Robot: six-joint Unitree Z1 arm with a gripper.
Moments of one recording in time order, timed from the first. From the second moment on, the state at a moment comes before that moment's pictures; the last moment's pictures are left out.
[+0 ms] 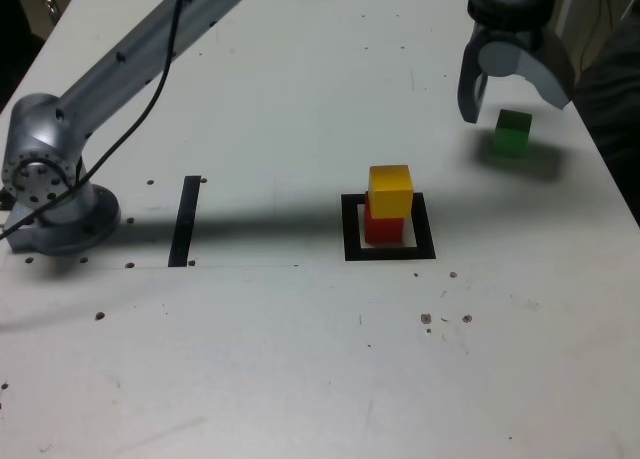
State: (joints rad) arm 0.23 2.52 -2.54 1.55 0.05 0.60
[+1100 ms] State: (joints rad) arm 0.22 2.60 -2.61 1.56 0.06 0.54
